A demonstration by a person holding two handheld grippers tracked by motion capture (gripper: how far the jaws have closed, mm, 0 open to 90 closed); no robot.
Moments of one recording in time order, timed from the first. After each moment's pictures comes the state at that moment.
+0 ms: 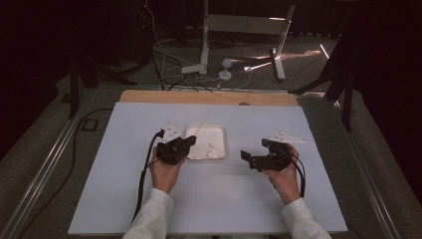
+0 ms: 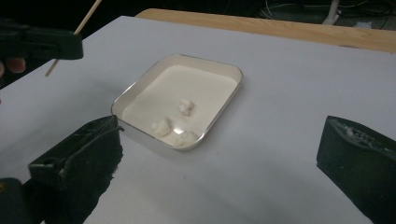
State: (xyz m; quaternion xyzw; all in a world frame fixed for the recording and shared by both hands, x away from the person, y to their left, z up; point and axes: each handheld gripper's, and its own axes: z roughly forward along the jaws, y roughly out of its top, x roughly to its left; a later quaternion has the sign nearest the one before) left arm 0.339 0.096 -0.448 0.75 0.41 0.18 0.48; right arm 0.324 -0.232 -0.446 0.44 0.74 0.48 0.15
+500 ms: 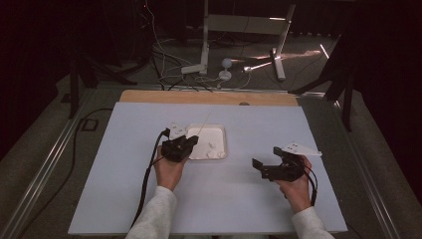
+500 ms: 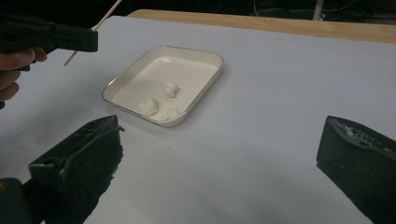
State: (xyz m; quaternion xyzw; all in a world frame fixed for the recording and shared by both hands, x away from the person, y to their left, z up) left arm 0.353 0.087 -0.462 0.76 0.43 0.18 0.46; right arm 0.297 -0.263 -0.455 0.45 0.73 0.48 0.17
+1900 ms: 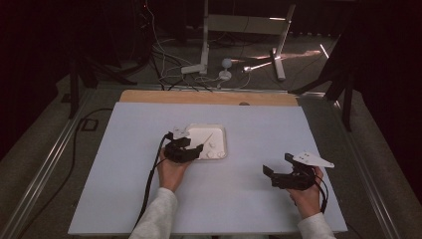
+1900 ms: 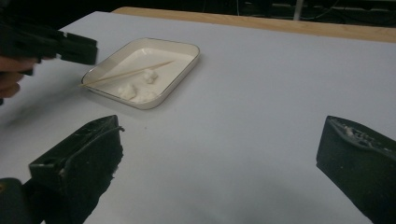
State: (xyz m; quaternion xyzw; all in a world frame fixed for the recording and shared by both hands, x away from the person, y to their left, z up) left arm 0.364 0.090 -0.488 0.75 0.47 0.15 0.44; right arm 0.277 -0.288 -0.465 0.46 0.73 0.47 0.20
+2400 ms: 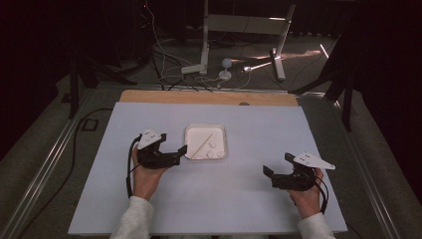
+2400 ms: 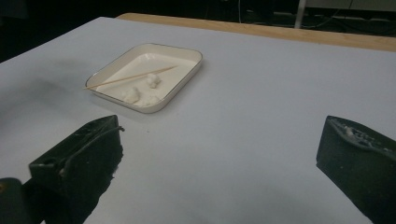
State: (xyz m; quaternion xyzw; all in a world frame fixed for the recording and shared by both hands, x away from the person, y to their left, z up) left arm 0.315 0.155 -0.451 0.72 0.42 0.19 0.52; right arm 0.275 -0.288 -0.466 0.45 0.72 0.48 0.21
